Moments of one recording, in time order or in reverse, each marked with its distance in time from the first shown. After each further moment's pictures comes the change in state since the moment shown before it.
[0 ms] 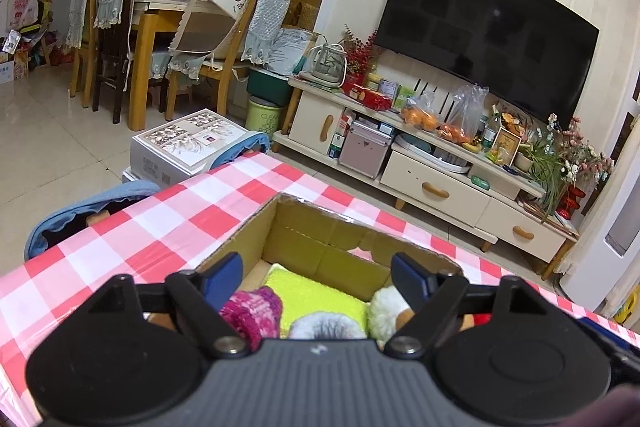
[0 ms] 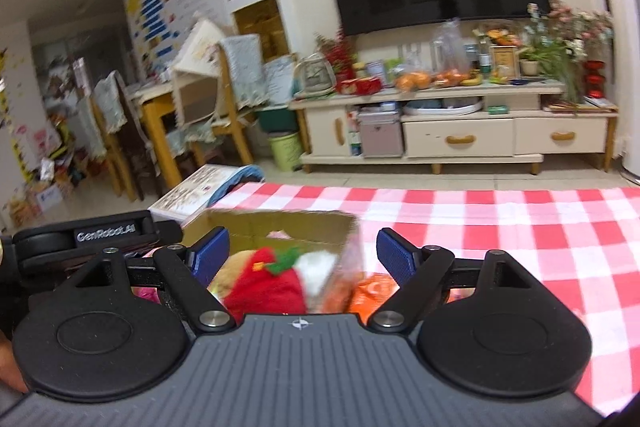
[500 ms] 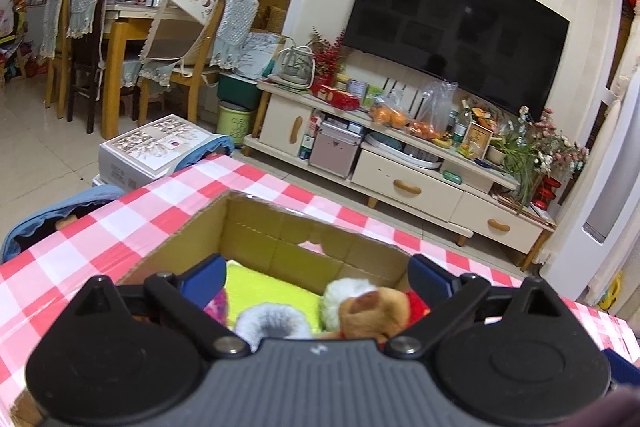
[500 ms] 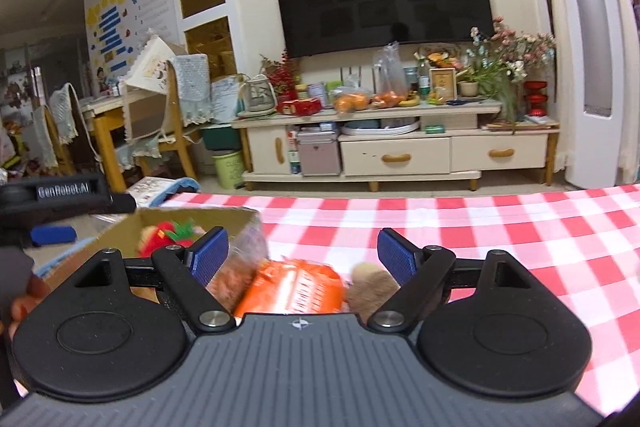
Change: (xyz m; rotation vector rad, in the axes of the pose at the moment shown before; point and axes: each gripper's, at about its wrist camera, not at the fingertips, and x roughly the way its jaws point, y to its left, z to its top) left arm -0.008 -0.031 -0.012 0.045 -0.014 -0.075; right arm -0.051 -0.034 -0.024 -0.029 -0.066 -0.171
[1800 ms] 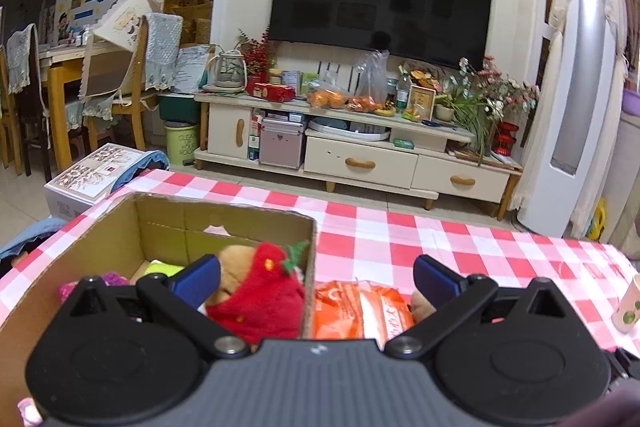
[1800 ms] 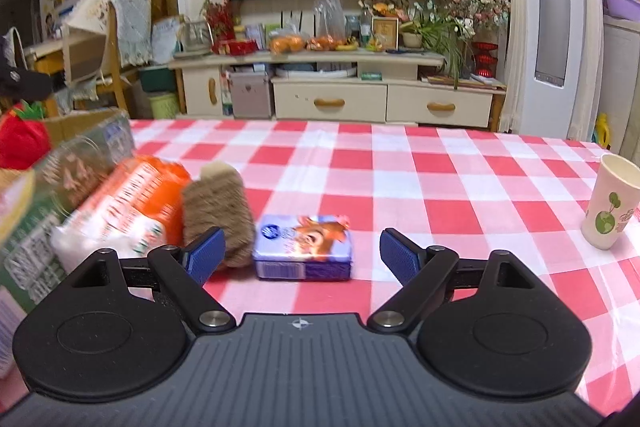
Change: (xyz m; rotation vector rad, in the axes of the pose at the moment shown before) left arm -0.003 -0.080 -0.035 0.228 0.011 -0.081; right arm 0.020 -0.050 -0.042 -0.025 0.163 -0.181
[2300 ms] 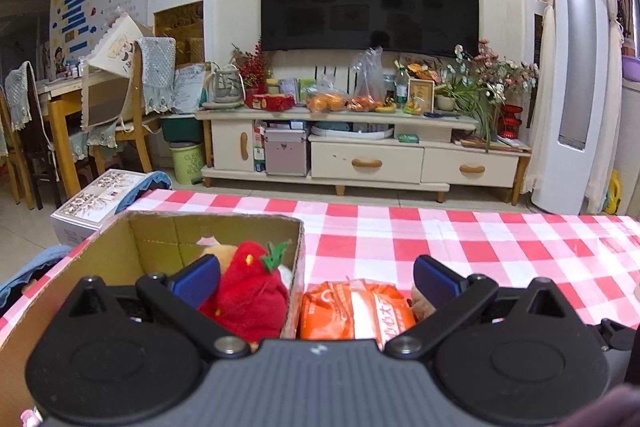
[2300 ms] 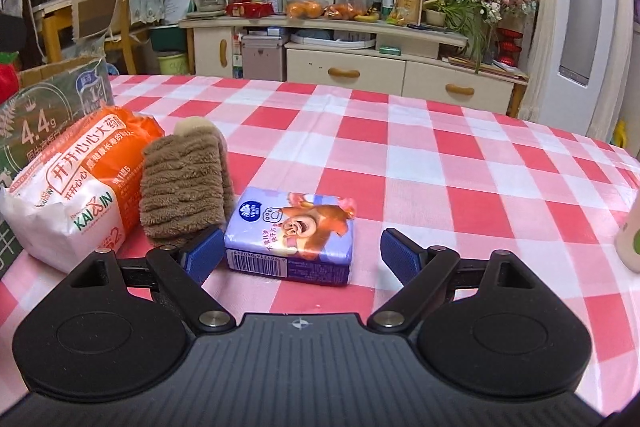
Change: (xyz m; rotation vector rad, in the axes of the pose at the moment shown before) left arm 0.002 -0.026 -0.006 0.094 -0.033 0.057; right arm 0.054 -0.008 -0.007 -0.083 0.090 0.034
